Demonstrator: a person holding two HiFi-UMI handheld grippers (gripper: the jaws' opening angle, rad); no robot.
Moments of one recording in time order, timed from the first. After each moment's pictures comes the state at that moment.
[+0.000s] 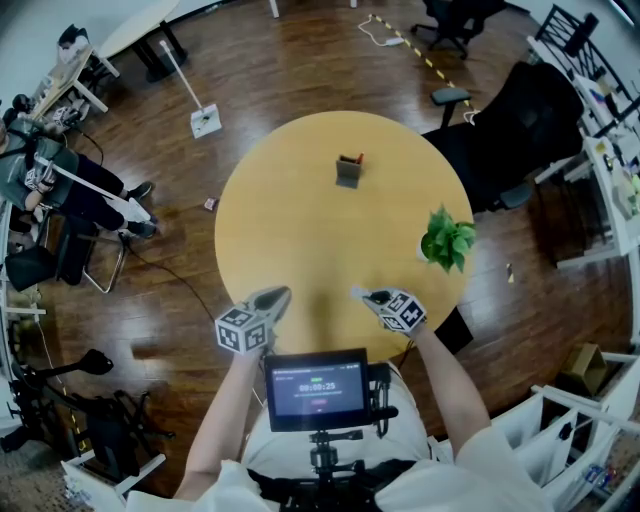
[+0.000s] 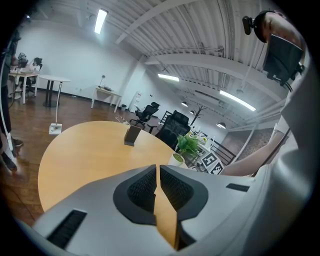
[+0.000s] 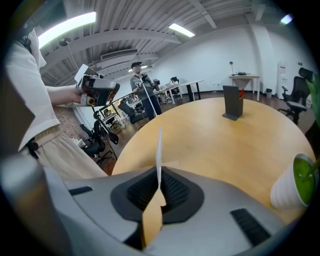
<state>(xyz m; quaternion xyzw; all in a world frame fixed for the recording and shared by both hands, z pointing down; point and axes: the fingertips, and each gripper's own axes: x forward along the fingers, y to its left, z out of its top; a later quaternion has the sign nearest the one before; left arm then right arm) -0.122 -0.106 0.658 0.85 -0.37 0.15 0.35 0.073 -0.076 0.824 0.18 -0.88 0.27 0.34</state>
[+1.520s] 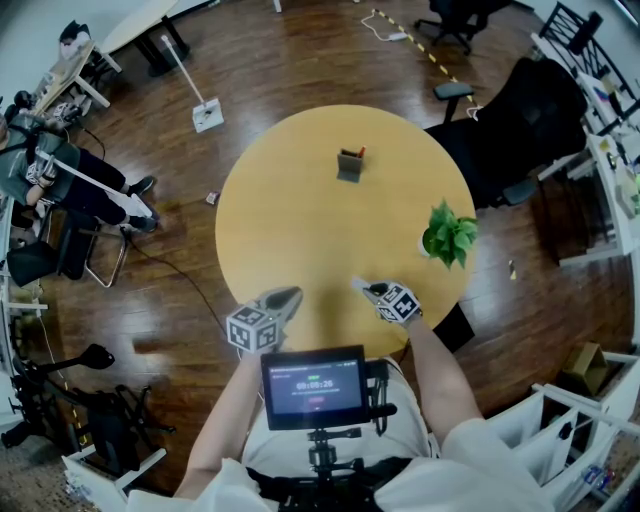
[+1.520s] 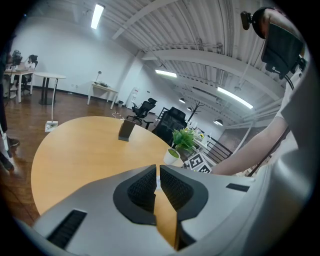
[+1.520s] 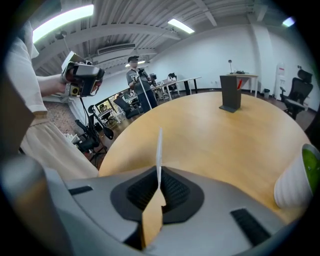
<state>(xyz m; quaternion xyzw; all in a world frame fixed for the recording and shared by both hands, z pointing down) -0.091 -0.090 0.666 0.85 -0.35 0.16 0.36 0.076 -0.085 0.872 0.20 -0.87 0.26 0.36</state>
